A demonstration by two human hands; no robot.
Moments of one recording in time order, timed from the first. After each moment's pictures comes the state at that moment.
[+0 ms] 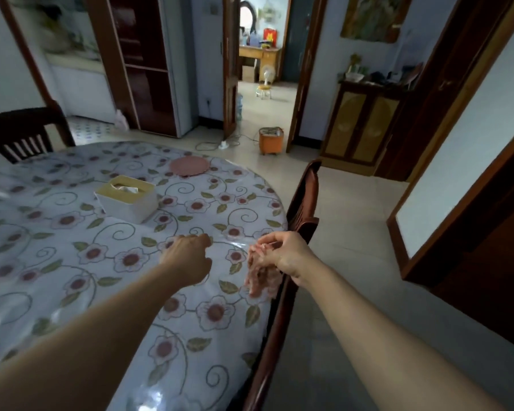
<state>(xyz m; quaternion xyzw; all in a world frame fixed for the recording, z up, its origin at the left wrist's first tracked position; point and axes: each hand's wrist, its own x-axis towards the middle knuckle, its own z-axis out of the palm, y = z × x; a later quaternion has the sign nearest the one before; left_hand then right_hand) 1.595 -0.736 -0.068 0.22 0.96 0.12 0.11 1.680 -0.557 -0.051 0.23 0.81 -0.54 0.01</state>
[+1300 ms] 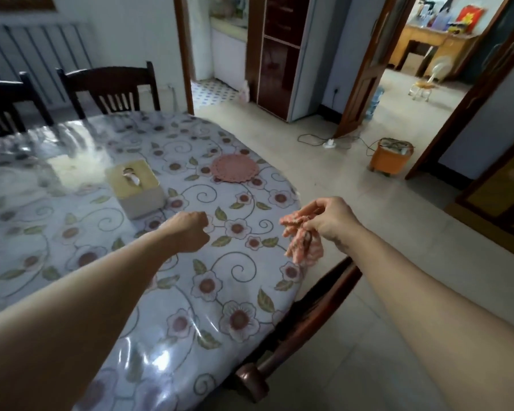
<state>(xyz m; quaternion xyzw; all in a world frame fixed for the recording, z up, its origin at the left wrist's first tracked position) 1.366 -0.538 -0.073 -0.06 0.98 0.13 0.14 1.325 -0.278 -0.047 0.04 0.89 -0.44 0.09</state>
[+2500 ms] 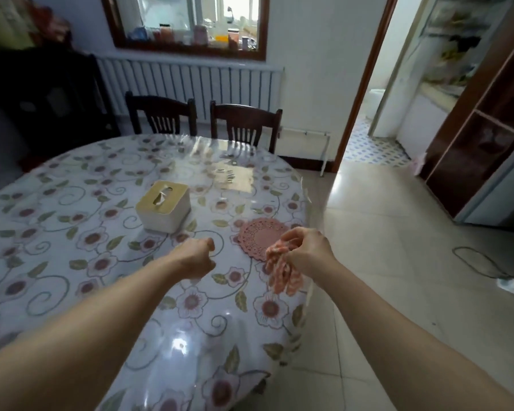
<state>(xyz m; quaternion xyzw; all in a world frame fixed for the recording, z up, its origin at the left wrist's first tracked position) 1.137 -0.397 -0.069 -0.45 0.87 0.19 0.09 0.965 -0.262 -0.042 -0.33 0.82 -0.36 0.29</state>
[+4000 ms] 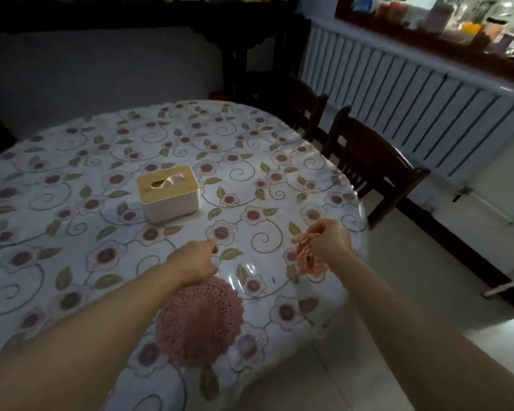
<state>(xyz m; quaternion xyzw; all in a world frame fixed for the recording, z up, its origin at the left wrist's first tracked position) 0.838 -0.540 -0.109 -0.78 0.57 0.27 0.00 0.615 -0.633 -0.076 -0.62 0.69 -0.17 0.34</state>
